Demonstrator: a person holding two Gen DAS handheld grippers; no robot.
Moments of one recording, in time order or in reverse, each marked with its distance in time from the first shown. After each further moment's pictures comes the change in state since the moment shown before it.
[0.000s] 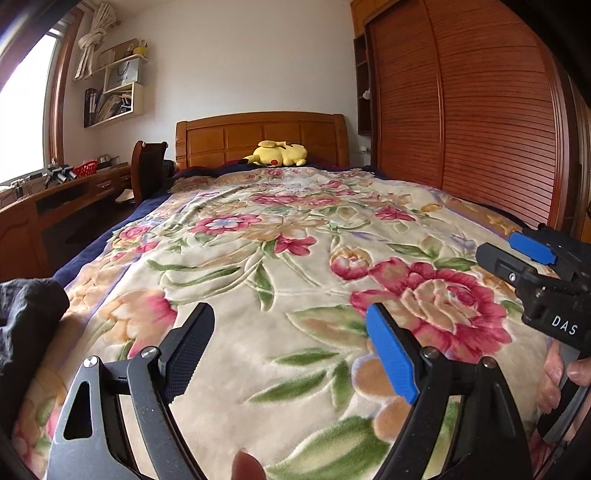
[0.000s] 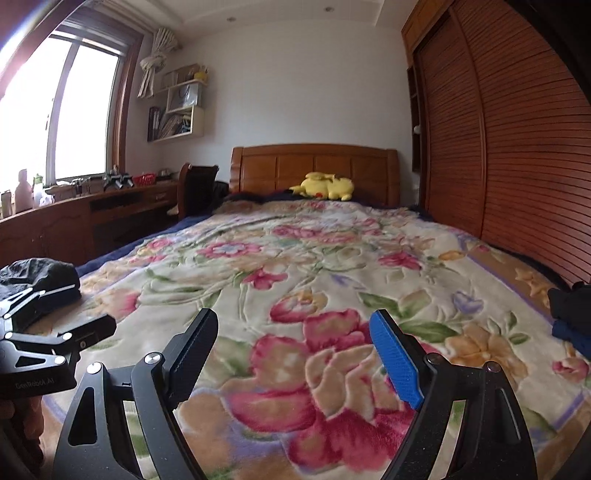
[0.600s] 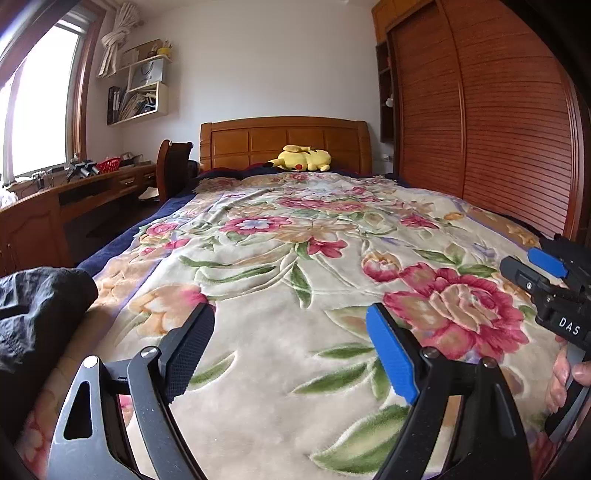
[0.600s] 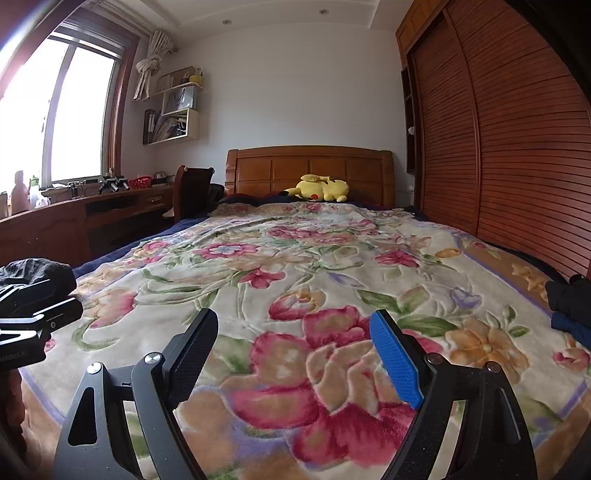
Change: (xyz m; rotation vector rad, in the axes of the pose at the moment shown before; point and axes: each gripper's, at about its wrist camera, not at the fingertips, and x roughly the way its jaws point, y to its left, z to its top) left arm -0.013 0.035 -0.008 -0.044 -0.026 0.075; right arm 0.017 -0.002 -0.013 0.008 0.002 -0.008
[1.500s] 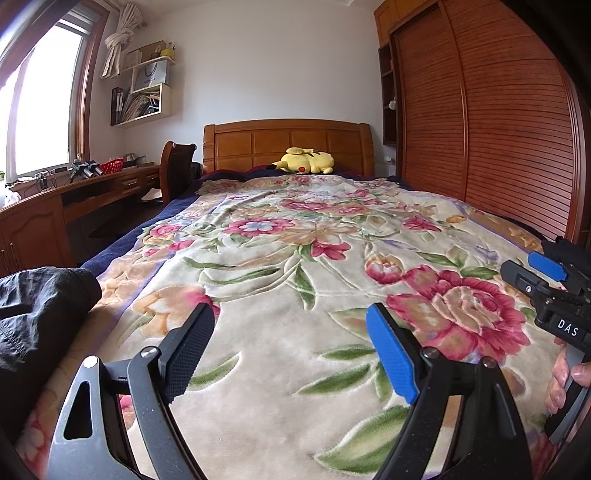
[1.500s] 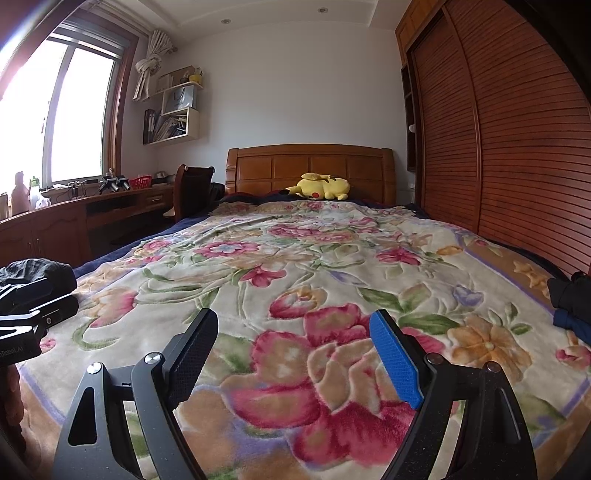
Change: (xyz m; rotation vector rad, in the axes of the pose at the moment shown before) left arm -0.002 0.001 0.000 0.003 -0.007 0.011; right arm 0.003 -0.004 -0.001 -0.002 0.002 0.011
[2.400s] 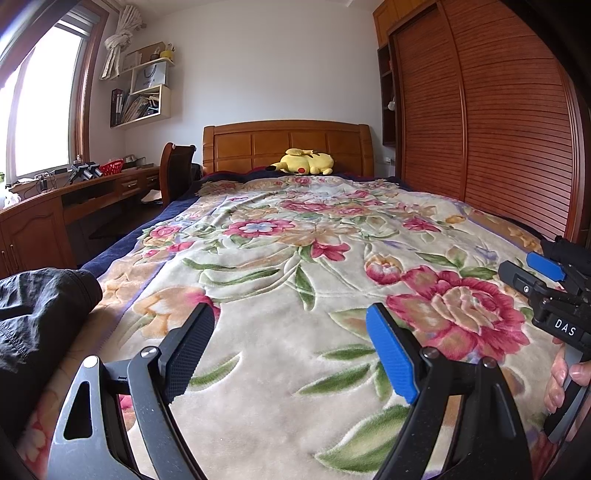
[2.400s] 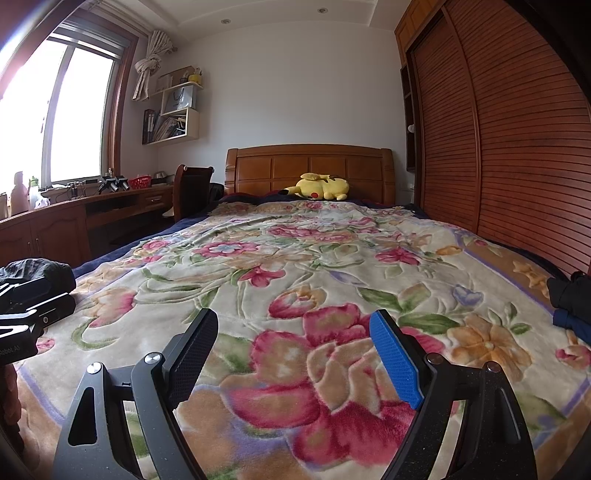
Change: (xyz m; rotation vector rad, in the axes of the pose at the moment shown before) left arm -0.002 0.001 0.001 0.001 -0.003 -0.001; right arm 0.000 0.000 -0.001 0.001 -0.003 0.000
